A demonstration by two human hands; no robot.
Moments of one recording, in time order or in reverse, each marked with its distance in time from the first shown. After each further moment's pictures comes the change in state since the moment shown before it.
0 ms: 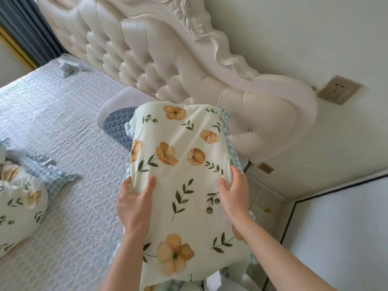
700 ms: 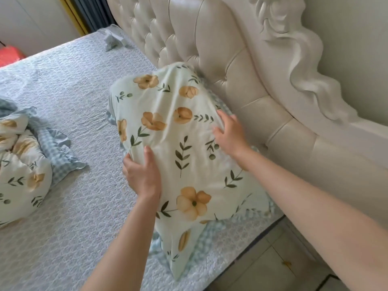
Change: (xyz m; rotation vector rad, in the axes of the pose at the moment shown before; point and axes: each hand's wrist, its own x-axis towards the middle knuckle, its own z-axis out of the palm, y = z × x) left_hand 0.193 0.053 0.140 -0.091 0.389 -0.204; right_hand 0.325 -0.113 0.158 -0.196 -0.462 -0.464
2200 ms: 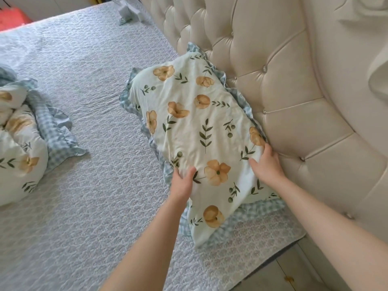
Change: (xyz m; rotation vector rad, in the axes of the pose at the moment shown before) left_hand 0.034 -0.092 0.087 -0.023 -0.597 -0.421; right_hand 0.016 0.108 0.053 -0.231 -0.126 0.426
